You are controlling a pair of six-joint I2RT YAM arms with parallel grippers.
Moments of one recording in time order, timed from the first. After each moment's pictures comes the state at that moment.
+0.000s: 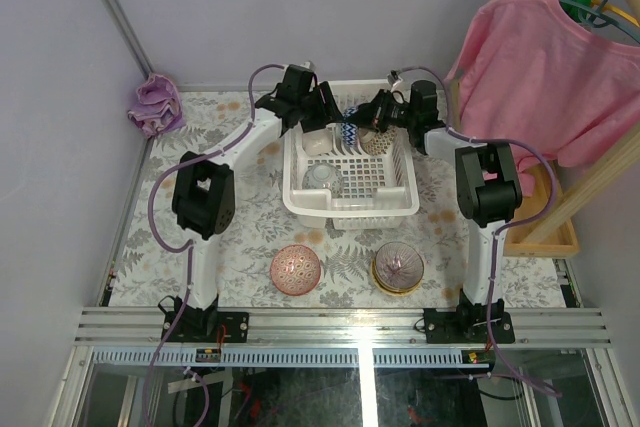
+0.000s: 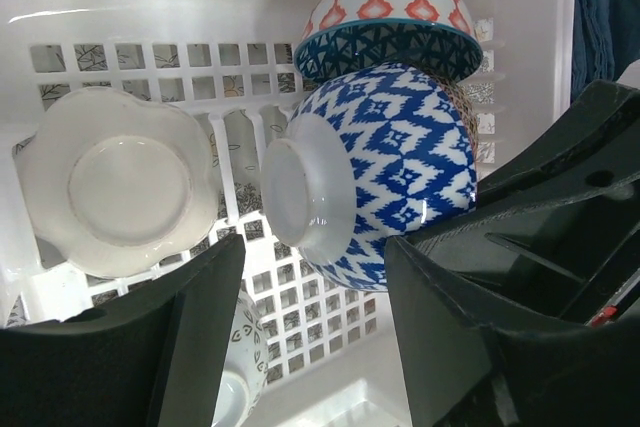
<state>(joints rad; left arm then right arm) -0.41 2.10 1.83 -0.40 0.19 -0.68 0.22 2.15 1.46 0.44 -0.91 0.94</state>
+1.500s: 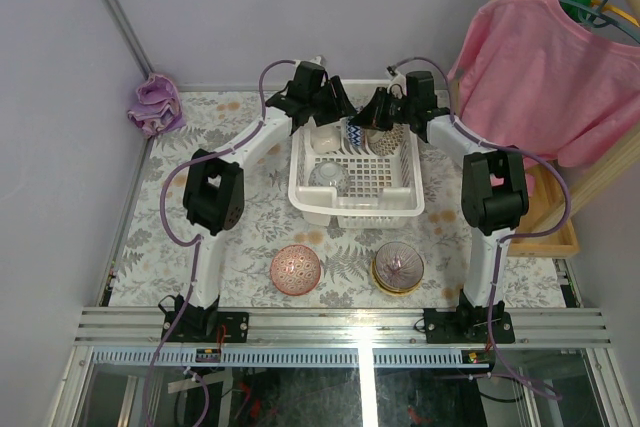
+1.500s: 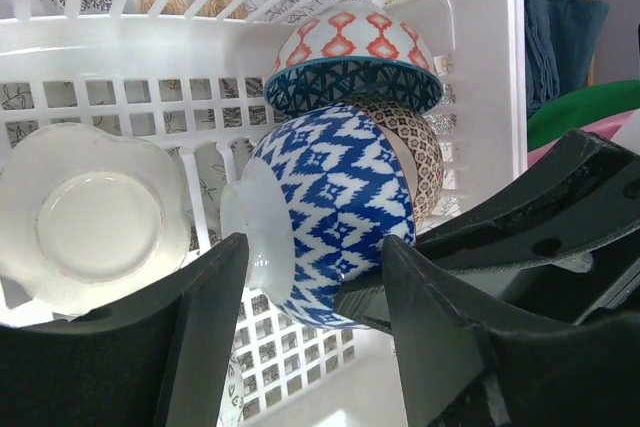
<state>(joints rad) -0.45 2.19 1.94 -0.34 0.19 -0.72 0.24 2.06 1.56 -0.06 -0.70 0.58</state>
